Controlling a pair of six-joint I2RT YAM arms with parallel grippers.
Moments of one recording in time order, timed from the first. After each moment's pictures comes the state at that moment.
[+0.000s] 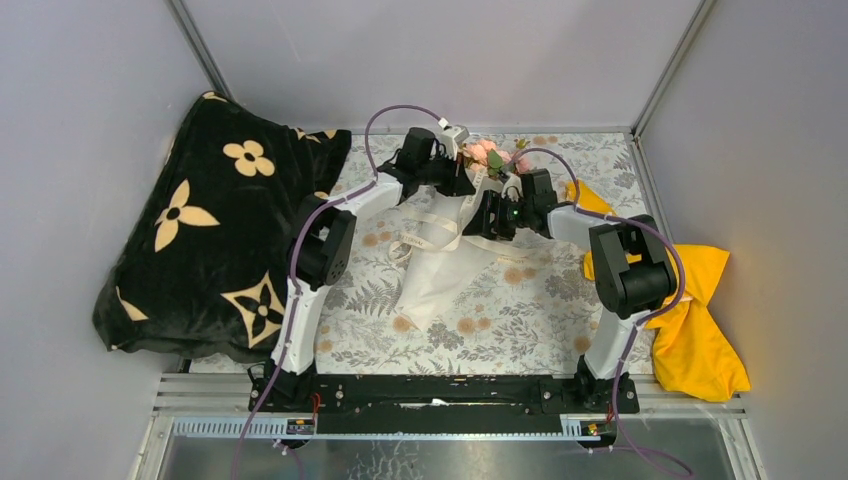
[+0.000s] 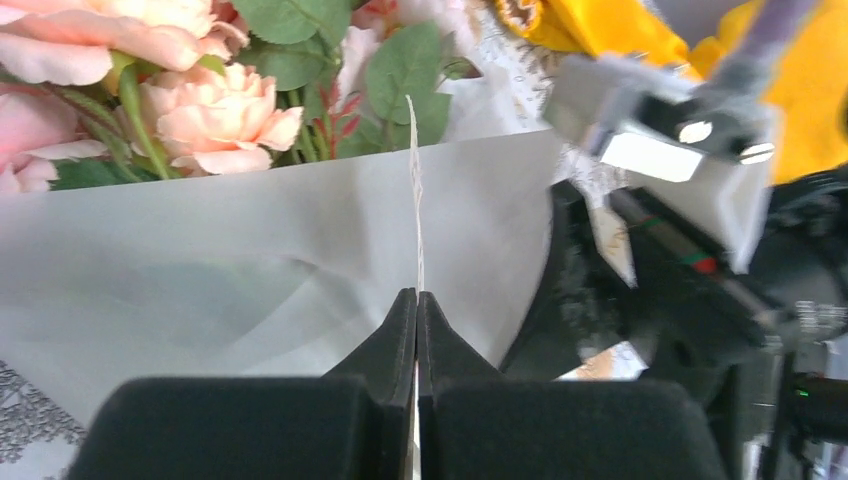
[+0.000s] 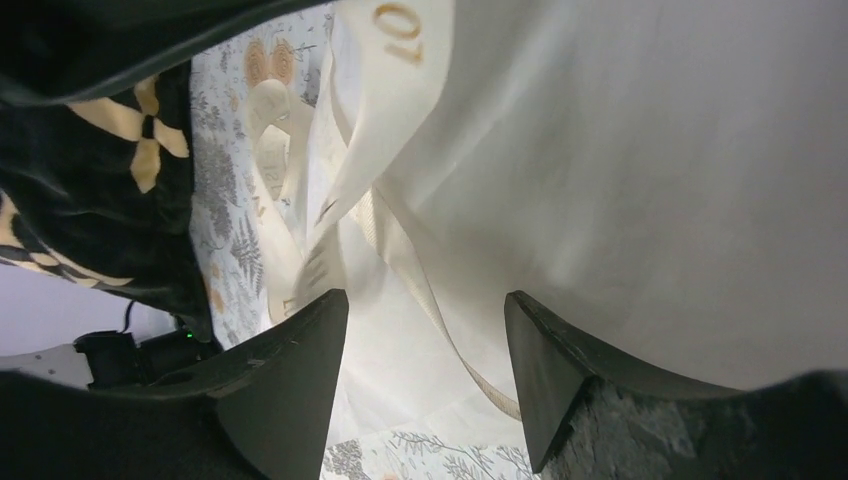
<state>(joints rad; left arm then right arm) -0.46 2.25 1.75 0.01 0.66 -0.27 0.27 1.86 1.05 -0.01 -0.69 0.46</state>
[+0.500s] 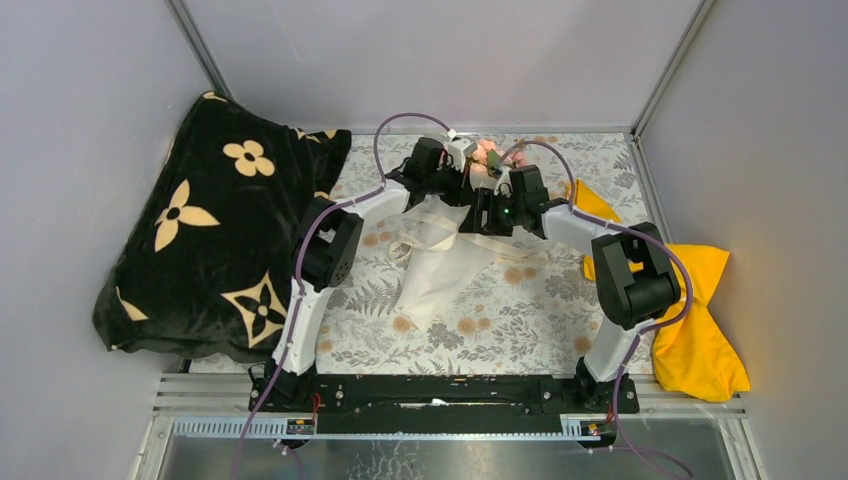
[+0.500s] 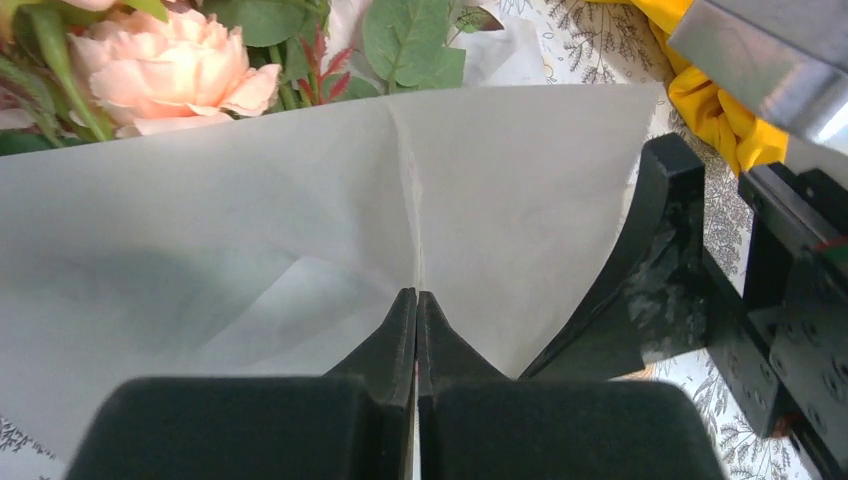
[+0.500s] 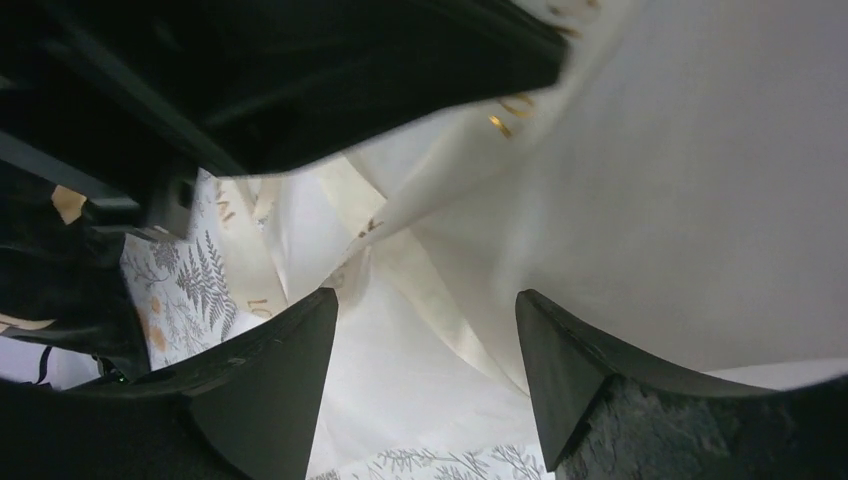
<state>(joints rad) -0.50 2.27 1.71 0.01 0.58 -0.18 0.33 1.78 1.07 -0.11 -0.48 0.41</state>
